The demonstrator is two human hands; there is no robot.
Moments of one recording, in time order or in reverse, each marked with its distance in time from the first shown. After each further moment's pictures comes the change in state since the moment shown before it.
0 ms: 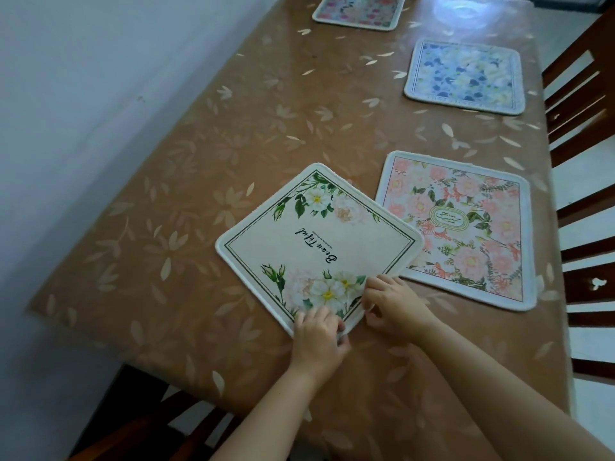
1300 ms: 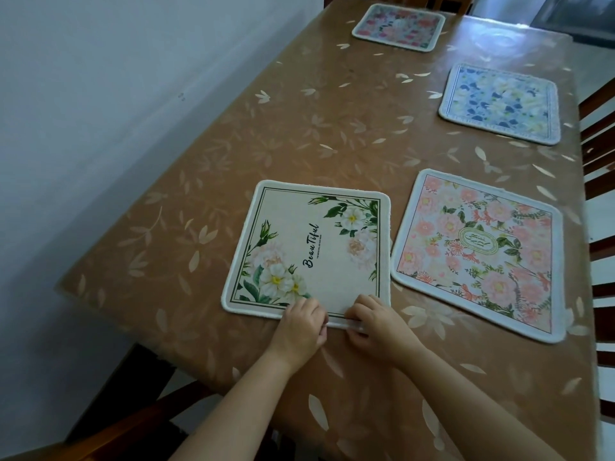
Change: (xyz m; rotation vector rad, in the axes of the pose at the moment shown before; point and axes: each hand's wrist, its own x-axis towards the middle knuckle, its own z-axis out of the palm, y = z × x) left_hand 0.008 -0.060 -0.038 0.111 -0.017 0.140; right_hand 0.022 -0.048 0.025 0.127 0.078 -0.077
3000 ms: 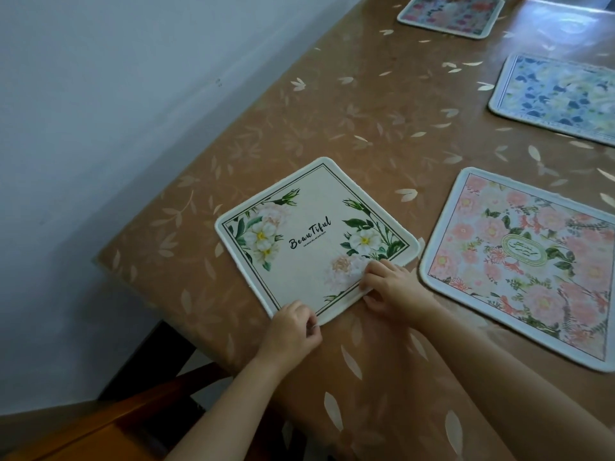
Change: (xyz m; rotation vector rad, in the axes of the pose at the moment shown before) left_hand -0.031 -0.026 -0.008 -0.206 0.054 -0.280; right_hand 0.056 0.015 -0.018 -0.146 -0.077 -0.187
